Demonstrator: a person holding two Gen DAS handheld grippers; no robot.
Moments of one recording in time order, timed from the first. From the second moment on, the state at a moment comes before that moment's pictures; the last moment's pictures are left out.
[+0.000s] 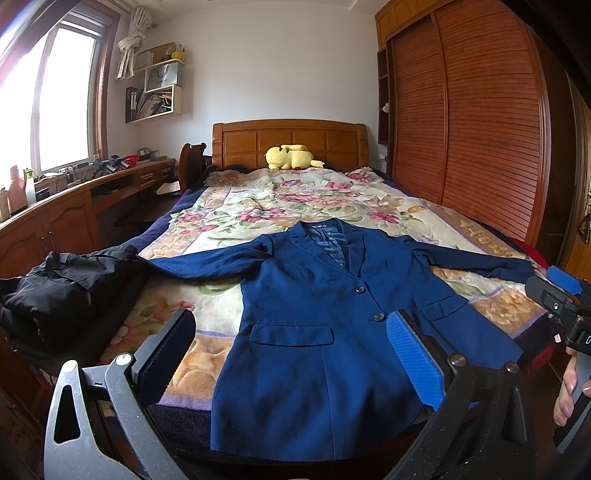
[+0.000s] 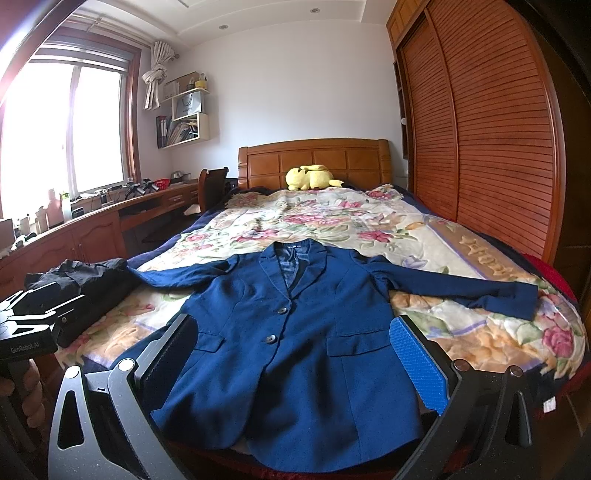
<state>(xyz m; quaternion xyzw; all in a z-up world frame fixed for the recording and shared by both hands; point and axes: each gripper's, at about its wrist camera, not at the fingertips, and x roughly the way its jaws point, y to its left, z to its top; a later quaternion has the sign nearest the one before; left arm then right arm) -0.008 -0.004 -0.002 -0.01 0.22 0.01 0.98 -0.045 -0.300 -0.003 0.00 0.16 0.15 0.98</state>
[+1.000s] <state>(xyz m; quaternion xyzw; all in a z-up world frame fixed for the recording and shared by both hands) -0.003 0.001 -0.011 -0.01 0.23 0.01 0.97 -0.043 -0.300 -0.004 0.00 0.16 0.16 0.97</state>
